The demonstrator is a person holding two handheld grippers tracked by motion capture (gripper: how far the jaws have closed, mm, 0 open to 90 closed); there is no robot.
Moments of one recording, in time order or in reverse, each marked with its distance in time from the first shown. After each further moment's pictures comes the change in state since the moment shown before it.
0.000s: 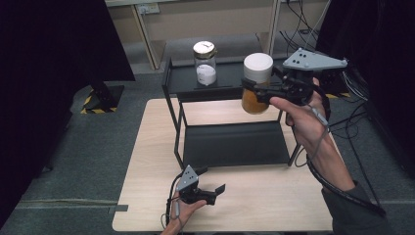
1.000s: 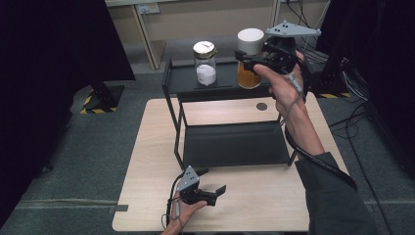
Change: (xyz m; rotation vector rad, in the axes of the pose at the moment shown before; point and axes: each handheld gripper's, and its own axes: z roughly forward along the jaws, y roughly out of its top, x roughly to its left) left arm 0.000 0.000 0.001 0.007 -0.012 0.003; right arm -0.011 0.027 0.061 0.024 -0.164 0.051
